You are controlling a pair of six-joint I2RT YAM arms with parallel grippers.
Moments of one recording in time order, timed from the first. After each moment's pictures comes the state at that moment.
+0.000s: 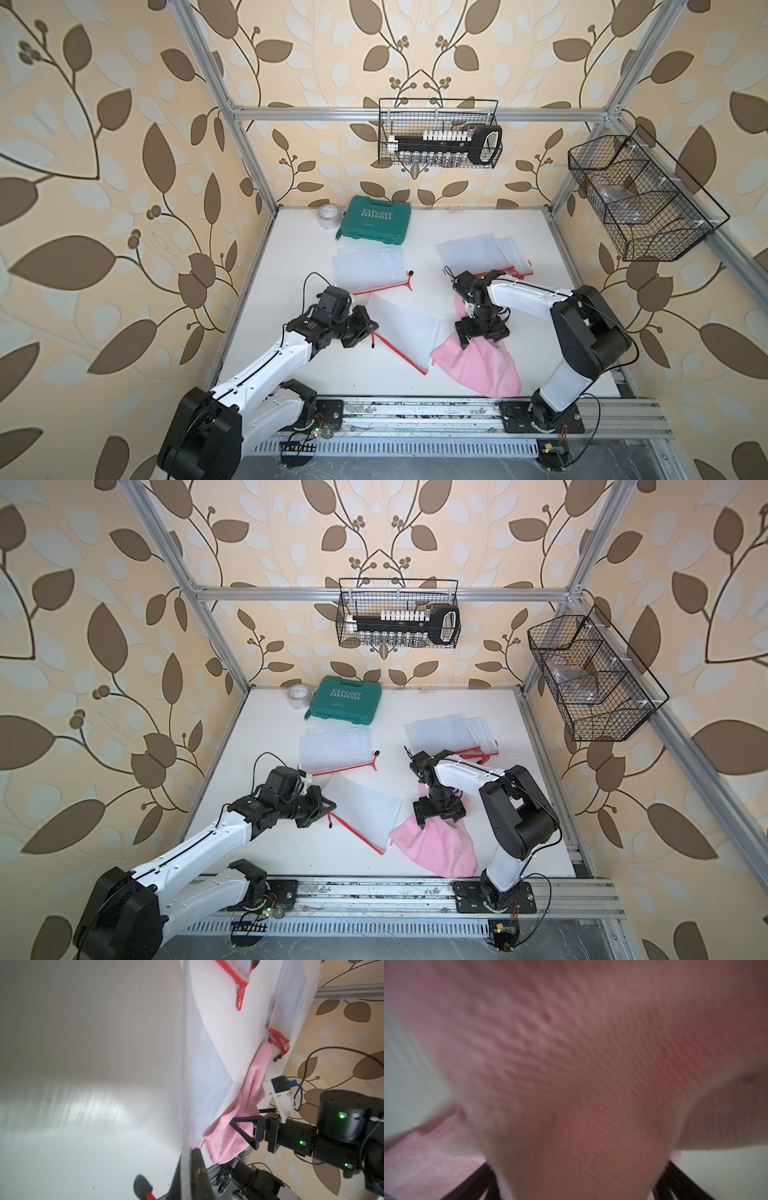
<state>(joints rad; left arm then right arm) -0.43 1.01 0.45 -0.34 0.43 -1.11 0.52 1.71 0.97 -1.02 -0.04 0.41</state>
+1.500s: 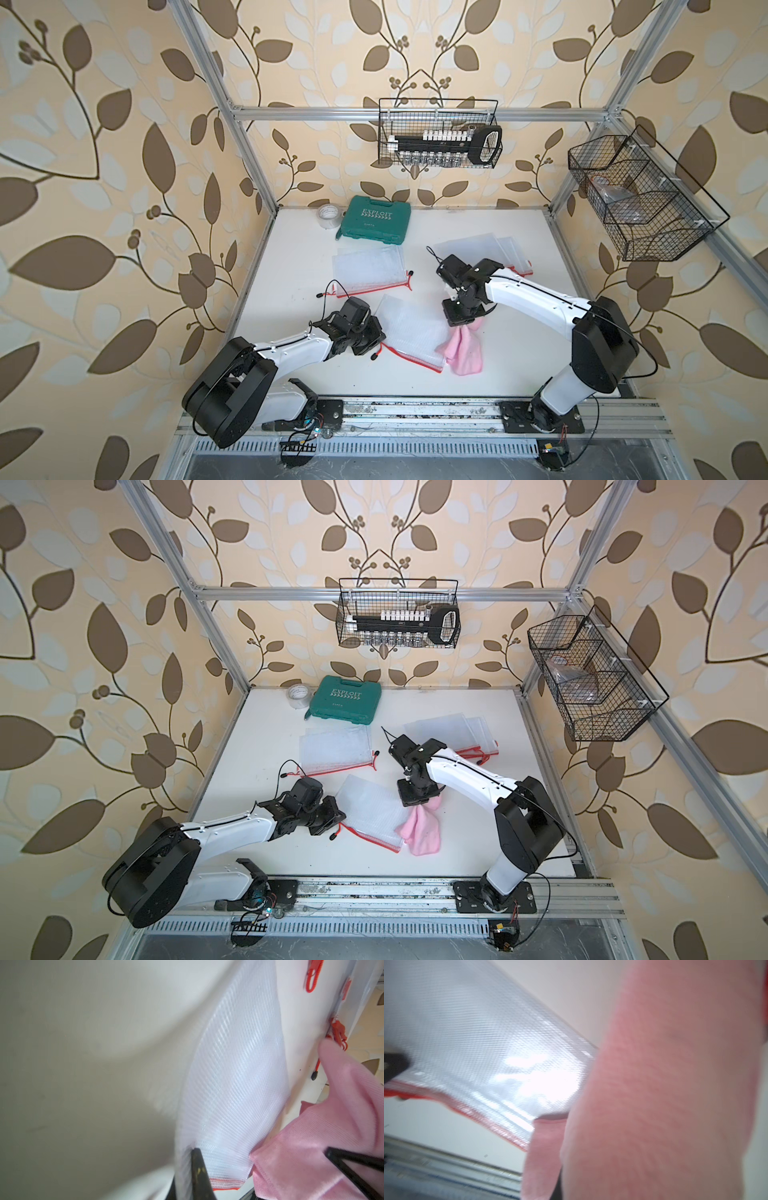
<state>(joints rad) -0.56 1.27 0.41 -0.07 0.31 -1.14 0.73 1.68 1.30 -1.05 -0.09 0.44</state>
